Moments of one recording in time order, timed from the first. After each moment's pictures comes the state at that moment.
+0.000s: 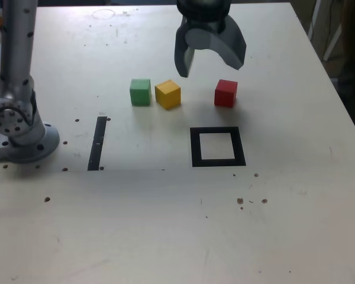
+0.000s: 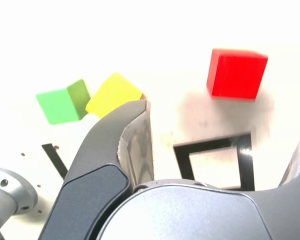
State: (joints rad) arm 0.23 1.96 -1.59 1.26 0.18 0.43
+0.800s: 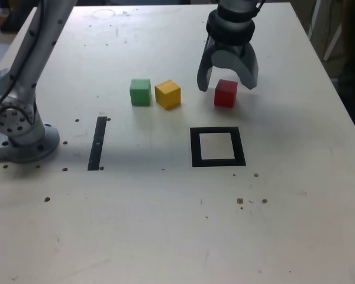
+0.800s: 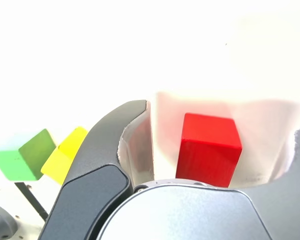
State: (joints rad) arm 0.29 2.21 -1.75 1.24 0.19 0.47
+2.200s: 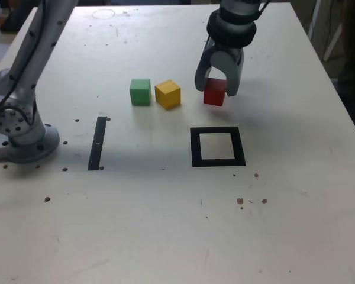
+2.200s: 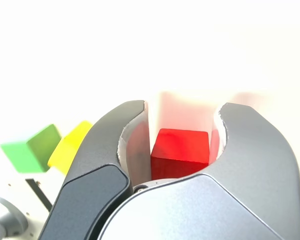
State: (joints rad) arm 0.24 2.18 -1.76 1.30 0.22 0.44
